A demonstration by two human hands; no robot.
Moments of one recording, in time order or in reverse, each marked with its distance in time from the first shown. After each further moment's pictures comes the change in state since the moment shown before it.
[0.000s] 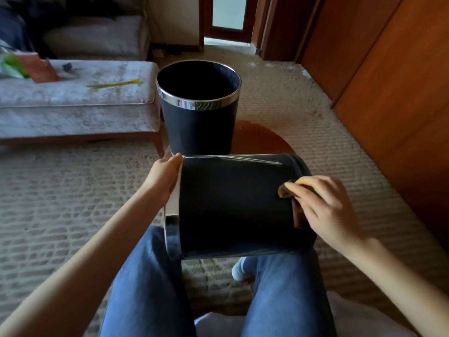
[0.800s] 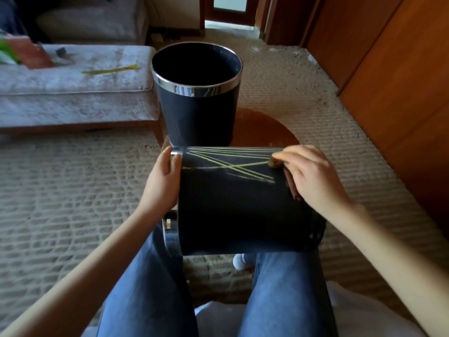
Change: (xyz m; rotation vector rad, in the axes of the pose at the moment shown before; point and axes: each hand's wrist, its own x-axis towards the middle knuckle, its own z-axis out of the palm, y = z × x) left_hand -0.045 -0.015 -0.003 0.469 0.063 0.369; right_hand 0.051 0.002 0.026 0.176 -0.081 0.112
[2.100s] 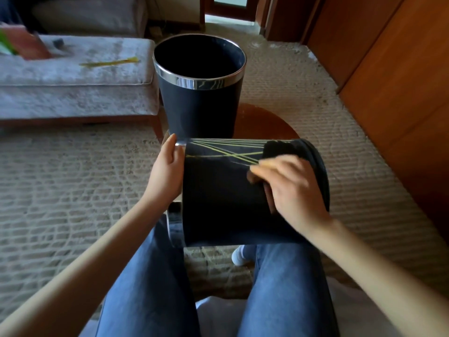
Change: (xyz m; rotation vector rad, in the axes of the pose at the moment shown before) left_hand 0.003 0.009 0.007 -0.161 0.045 -0.058; right_hand -0.013 -0.059 0.012 -0.011 0.084 -0.085
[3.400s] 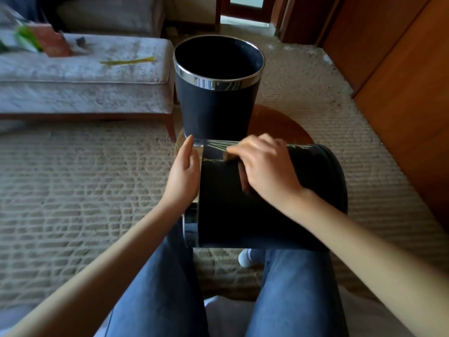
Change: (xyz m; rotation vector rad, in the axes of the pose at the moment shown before) left_hand -0.020 0.004 -0.006 -0.059 -0.029 0.026; right_hand 0.065 -0.035 0.036 0.028 -0.115 0.019
